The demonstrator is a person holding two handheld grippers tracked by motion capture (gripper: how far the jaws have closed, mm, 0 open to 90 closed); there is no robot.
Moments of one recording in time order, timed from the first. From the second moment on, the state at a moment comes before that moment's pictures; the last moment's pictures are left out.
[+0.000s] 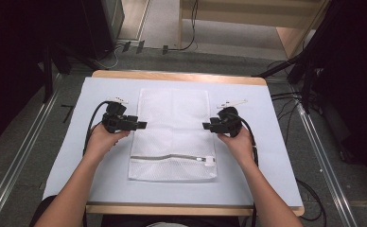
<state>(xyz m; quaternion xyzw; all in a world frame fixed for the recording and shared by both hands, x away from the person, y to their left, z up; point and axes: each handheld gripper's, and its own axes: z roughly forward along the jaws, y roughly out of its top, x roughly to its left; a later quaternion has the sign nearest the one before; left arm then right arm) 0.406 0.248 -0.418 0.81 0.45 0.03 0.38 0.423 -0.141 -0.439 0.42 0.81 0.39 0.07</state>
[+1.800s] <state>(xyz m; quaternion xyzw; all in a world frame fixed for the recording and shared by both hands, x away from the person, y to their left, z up) 0.370 0.148 -0.405 0.86 0.35 0.00 0.38 0.338 -0.157 -0.458 0.37 0.85 0.38 0.02</state>
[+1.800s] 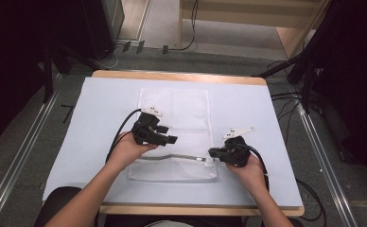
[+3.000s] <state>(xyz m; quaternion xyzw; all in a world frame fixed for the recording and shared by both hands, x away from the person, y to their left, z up) 0.348 0.077 -0.439 0.89 0.29 -0.02 0.35 0.335 -0.154 -0.470 0.34 0.87 0.37 0.02</state>
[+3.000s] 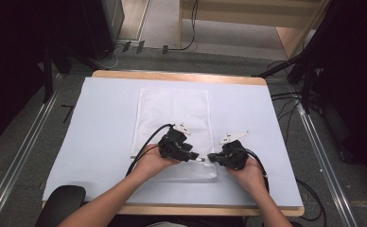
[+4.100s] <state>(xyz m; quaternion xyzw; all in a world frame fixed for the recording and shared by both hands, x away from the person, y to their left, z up) 0.348 0.059 -0.465 0.89 0.29 -0.06 0.34 0.331 -0.153 -0.470 0.34 0.87 0.36 0.03</state>
